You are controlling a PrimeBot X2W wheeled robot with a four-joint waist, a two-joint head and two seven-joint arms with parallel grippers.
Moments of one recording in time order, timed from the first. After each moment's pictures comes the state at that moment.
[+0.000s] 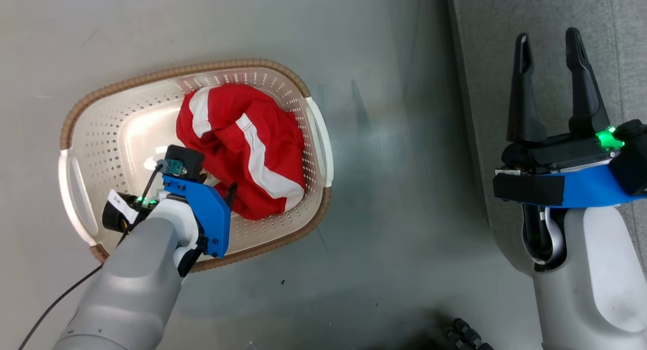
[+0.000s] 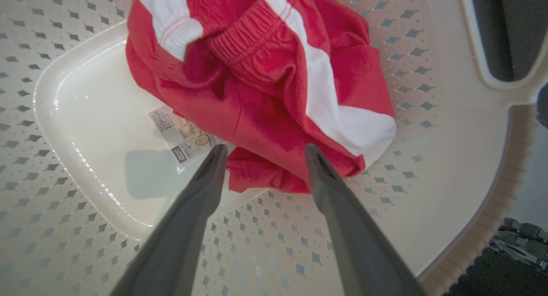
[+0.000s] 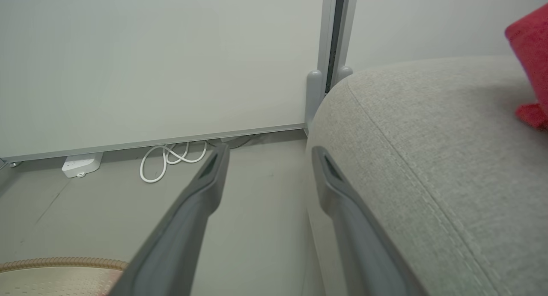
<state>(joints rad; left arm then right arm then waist) -0.91 0.12 -0.73 1.20 -0.57 -0.13 0.02 -0.49 -0.05 0.00 0.07 0.12 0.13 -0.26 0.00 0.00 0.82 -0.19</state>
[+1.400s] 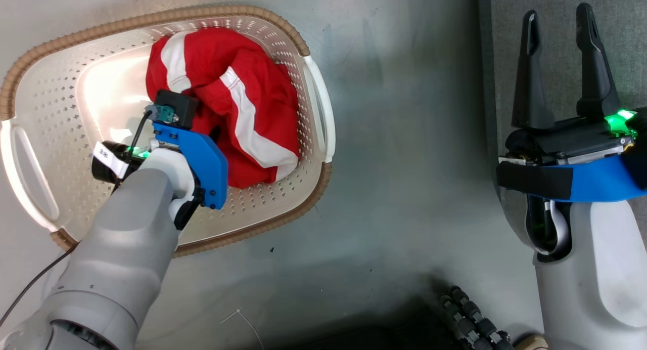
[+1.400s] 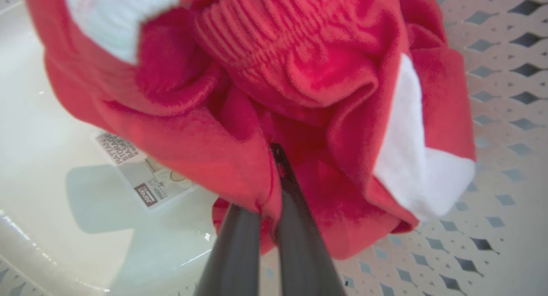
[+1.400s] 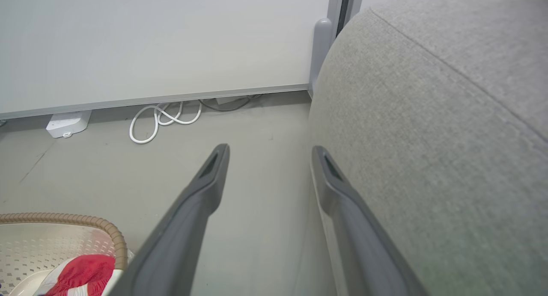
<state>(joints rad) -1.08 0.12 -0.86 1.26 -0.71 -0.13 0.02 -0.52 -0.05 0.01 0.02 0.12 0.13 -0.26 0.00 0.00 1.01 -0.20</state>
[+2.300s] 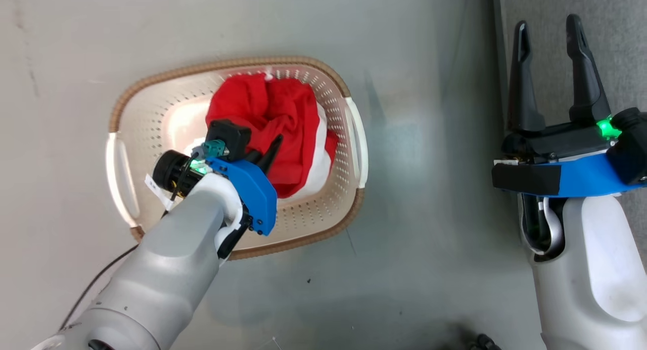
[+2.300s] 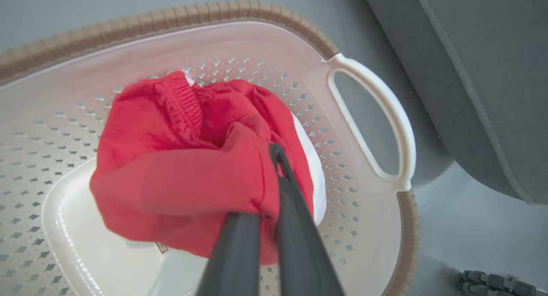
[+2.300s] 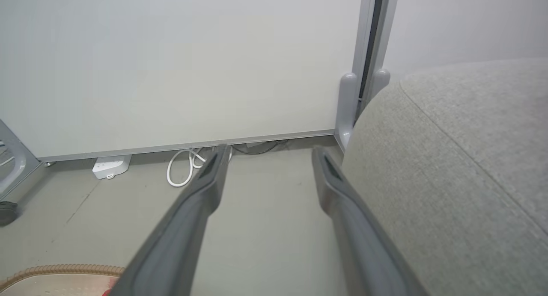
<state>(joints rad) -1.01 0.10 -1.07 1.08 -0.85 -0.13 -0.19 -0.53 -0.05 0.00 0.08 0.09 0.13 -0.26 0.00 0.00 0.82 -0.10</state>
